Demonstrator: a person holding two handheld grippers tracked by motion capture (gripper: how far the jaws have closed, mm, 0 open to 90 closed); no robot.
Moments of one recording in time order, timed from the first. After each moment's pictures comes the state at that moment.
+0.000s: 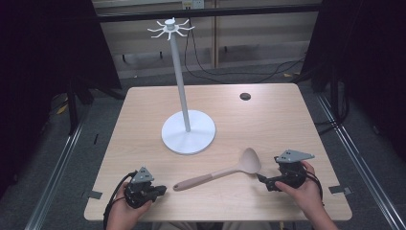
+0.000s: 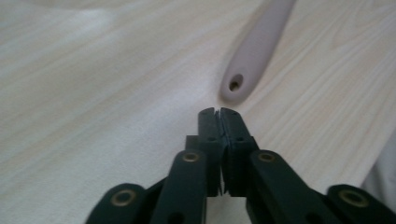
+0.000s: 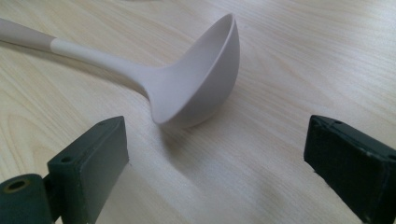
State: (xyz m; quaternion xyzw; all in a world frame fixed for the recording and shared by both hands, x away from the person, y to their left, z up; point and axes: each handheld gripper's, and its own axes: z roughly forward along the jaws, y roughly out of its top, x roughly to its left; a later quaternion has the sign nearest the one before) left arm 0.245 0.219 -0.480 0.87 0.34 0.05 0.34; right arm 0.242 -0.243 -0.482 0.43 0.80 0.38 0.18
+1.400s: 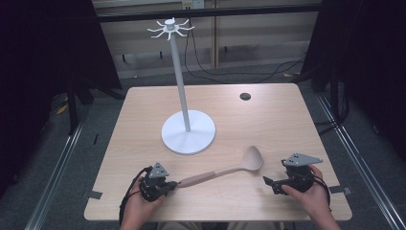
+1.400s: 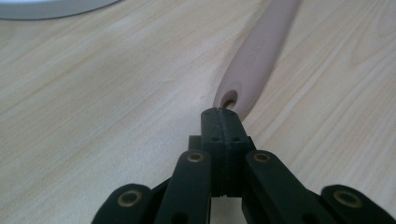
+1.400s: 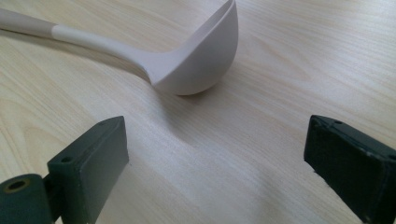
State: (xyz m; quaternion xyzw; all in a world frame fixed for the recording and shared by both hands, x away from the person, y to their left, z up) left arm 0.262 0.184 -0.489 0.88 0.33 0.07 0.33; right arm 0.230 -0.259 -0.484 0.45 0.79 0.37 0.19
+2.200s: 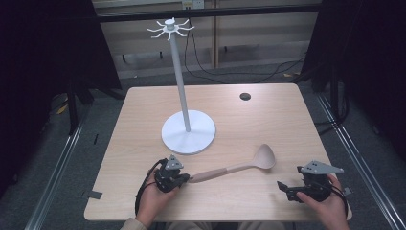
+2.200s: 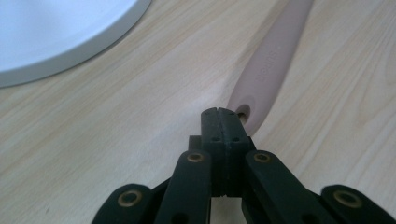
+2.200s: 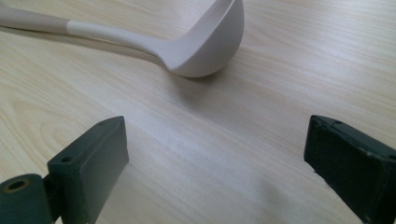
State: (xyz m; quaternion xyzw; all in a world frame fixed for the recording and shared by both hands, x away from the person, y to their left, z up) left arm 0.284 0.143 -0.492 0.89 0.31 0.08 0.34; right arm 0.200 -0.291 -0.483 0.49 0.76 0.37 0.20
